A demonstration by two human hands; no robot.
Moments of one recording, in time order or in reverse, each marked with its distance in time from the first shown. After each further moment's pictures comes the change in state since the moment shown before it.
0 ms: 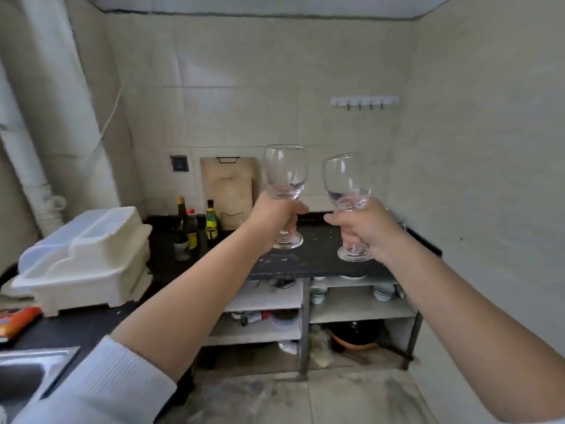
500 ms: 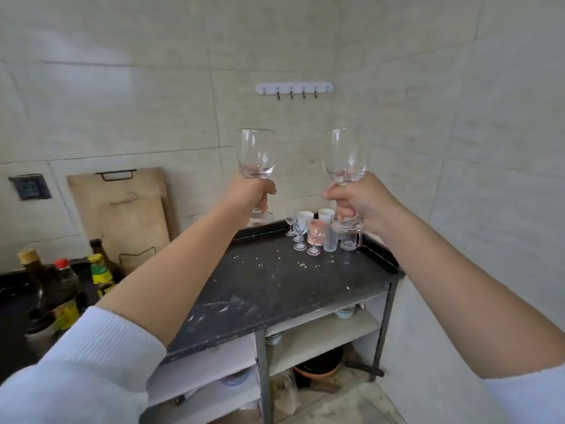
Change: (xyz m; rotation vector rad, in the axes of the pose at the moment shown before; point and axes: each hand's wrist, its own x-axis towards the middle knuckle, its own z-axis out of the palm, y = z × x) left_hand 0.322 -0.050 0.056 0.032 -0.157 -0.005; right_hand 0.250 0.047 -0.105 -0.030 0.301 -0.040
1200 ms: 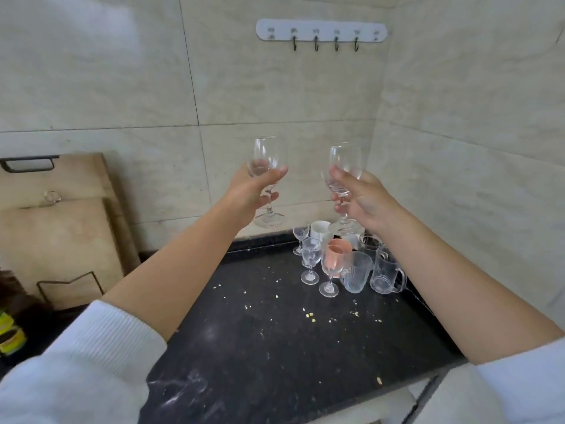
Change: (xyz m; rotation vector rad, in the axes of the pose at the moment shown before) left_hand 0.347 -0.113 0.056 -0.280 -0.039 -0.018; right_hand 0.368 0.157 -0.048 0.188 -0.095 0.135
